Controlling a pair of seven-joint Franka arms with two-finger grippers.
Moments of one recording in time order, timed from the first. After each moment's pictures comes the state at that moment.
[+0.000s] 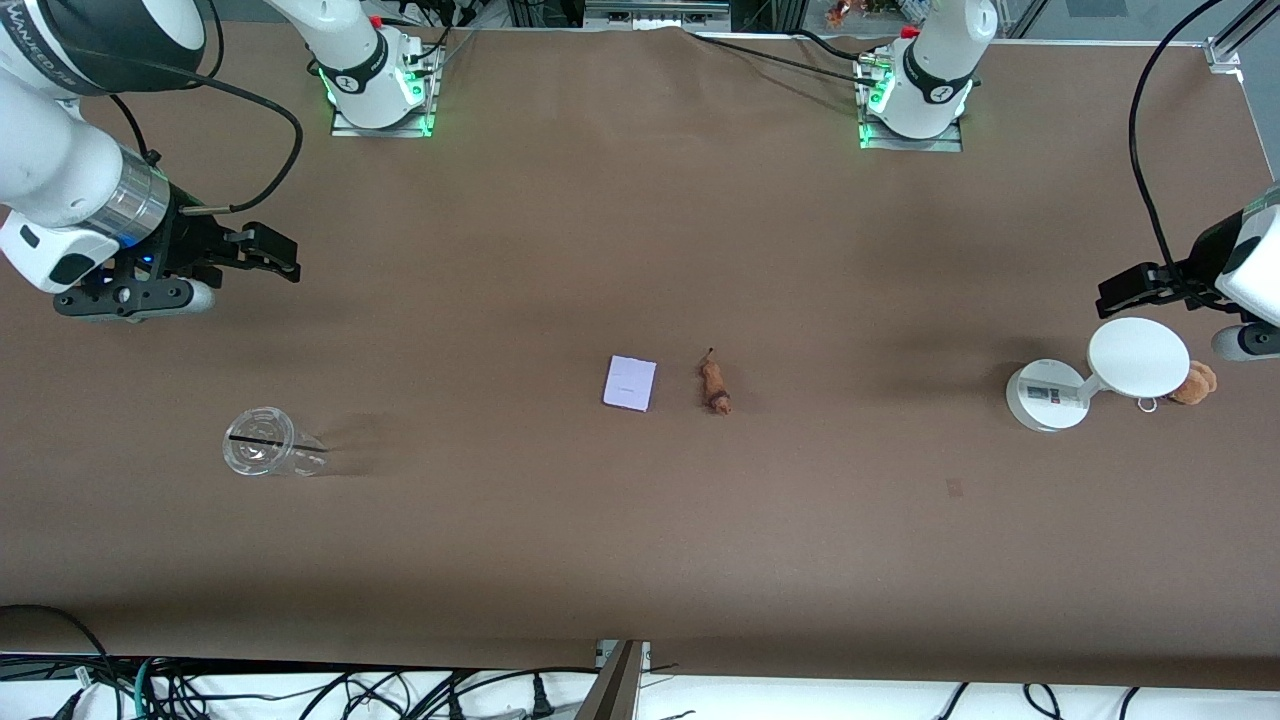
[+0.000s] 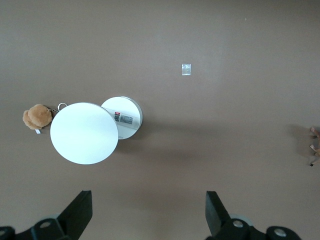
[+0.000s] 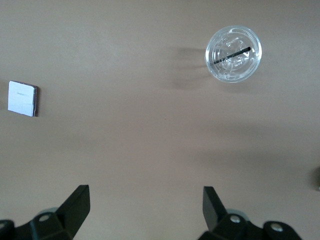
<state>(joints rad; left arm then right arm) 0.09 0.18 -0.08 -1.45 0.06 1.55 -0.11 0.08 0.09 0.06 -1.64 0.07 1.67 0.08</state>
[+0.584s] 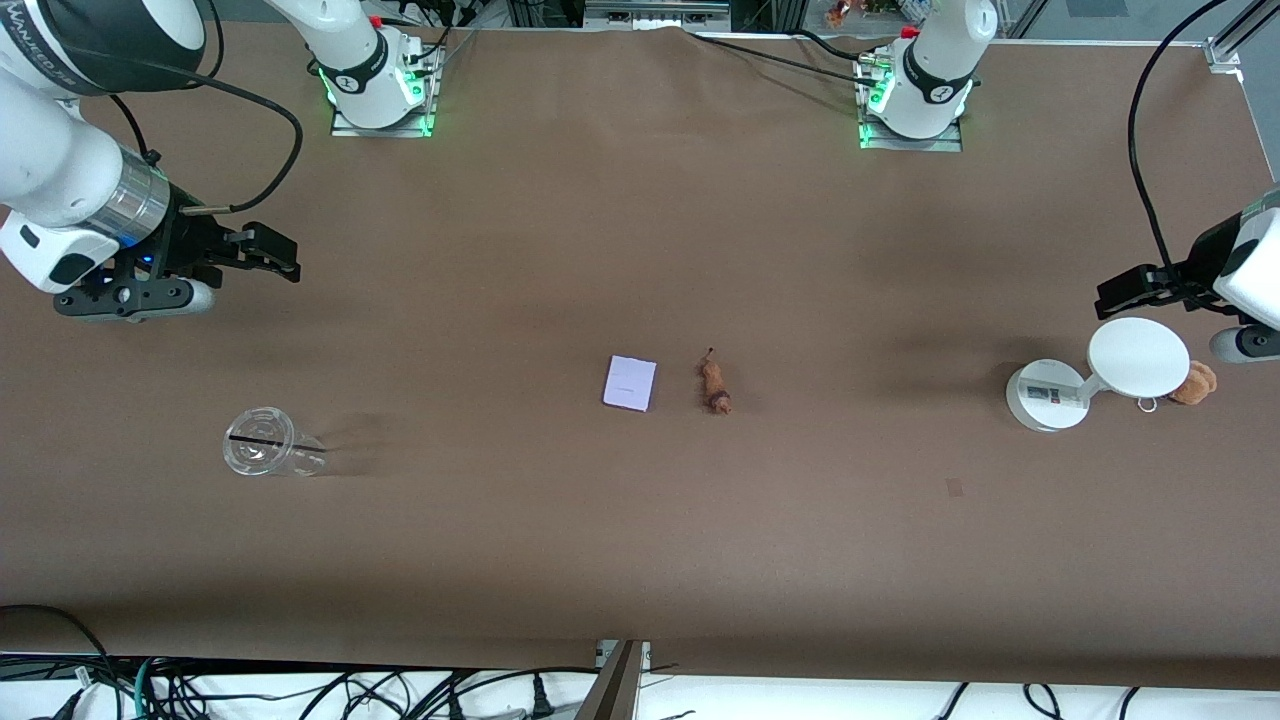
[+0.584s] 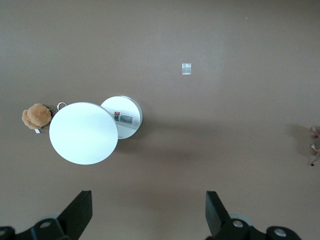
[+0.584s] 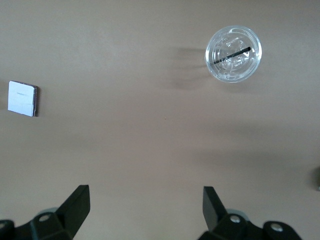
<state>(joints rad) 0.09 0.19 -0.08 -1.45 0.06 1.55 -0.11 0.08 0.09 0.06 -1.64 0.07 1.67 0.08</state>
